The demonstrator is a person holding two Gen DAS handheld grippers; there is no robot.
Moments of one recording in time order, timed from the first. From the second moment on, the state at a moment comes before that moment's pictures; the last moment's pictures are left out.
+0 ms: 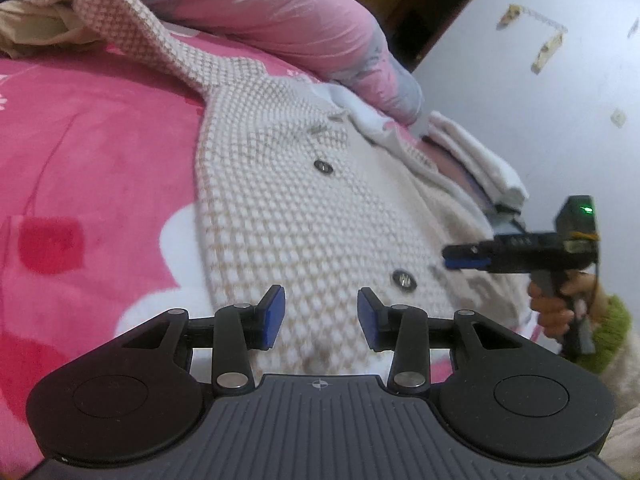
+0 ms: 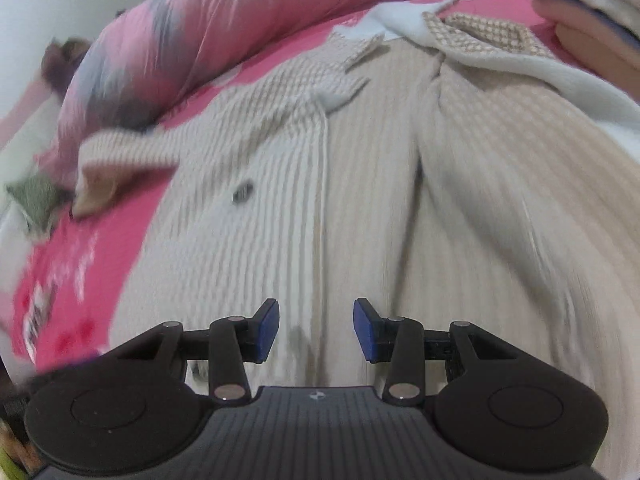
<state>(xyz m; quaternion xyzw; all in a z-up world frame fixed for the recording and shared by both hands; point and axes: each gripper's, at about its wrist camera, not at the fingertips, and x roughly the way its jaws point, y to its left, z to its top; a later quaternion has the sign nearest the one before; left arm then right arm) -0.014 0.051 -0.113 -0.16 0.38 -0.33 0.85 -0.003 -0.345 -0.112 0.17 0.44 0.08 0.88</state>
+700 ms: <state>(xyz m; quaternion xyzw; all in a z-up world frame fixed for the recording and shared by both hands) 0.025 0.015 -0.081 -0.07 0.34 -0.31 0.88 0.038 -0.356 -0.071 0.18 0.34 0.07 0.92</state>
